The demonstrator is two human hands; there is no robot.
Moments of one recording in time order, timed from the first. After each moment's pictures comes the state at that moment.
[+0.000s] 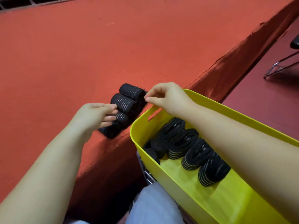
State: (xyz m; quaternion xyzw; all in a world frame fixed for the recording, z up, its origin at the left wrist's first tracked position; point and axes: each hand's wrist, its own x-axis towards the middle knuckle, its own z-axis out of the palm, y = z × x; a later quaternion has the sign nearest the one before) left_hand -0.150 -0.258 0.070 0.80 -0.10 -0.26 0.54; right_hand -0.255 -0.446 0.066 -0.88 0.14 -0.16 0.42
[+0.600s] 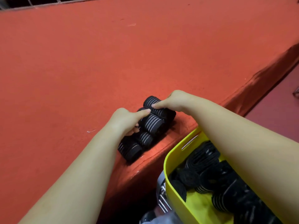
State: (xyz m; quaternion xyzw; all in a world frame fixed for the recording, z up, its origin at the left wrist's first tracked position) left_hand -0.079 -0.302 0.044 0.86 -0.06 -0.27 0.42; right_hand -0.127 -0.461 0.060 -0.88 0.31 0.08 0.36
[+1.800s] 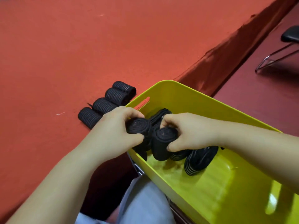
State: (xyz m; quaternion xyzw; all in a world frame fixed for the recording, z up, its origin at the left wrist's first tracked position) left_hand -0.252 -0.278 0.076 0.84 -0.42 -0.14 0.30; right_hand -0.363 -0.448 0.064 -0.94 0.11 0.12 0.30
